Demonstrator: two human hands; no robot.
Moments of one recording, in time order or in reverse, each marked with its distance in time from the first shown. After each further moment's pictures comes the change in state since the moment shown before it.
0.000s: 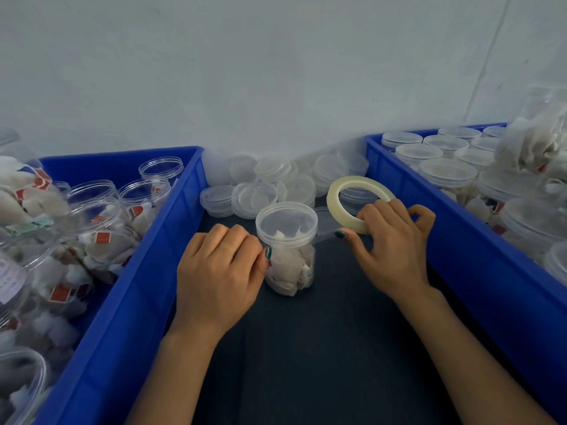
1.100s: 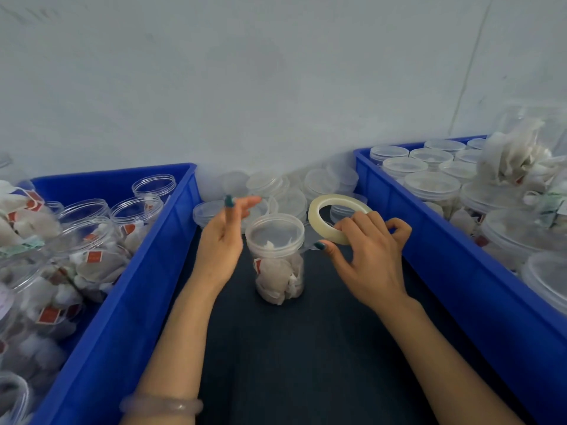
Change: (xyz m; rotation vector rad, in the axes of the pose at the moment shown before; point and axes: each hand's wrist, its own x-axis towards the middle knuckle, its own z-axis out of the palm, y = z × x) left_hand 0.055 -0.010 0.032 -1.000 -0.306 -0.712; right_hand 0.006 -0.013 -0.004 0.102 -0.083 0.060
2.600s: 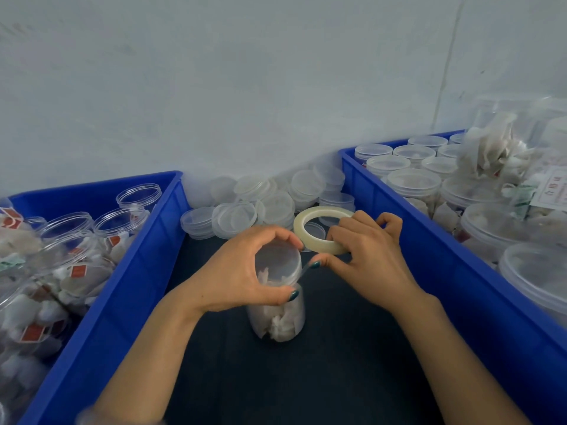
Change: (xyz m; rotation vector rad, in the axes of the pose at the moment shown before) left_hand -0.015 0.042 0.004 0.256 -0.586 0.167; right_hand 0.005 0.016 -0.029 0.064 -0.242 -0.080
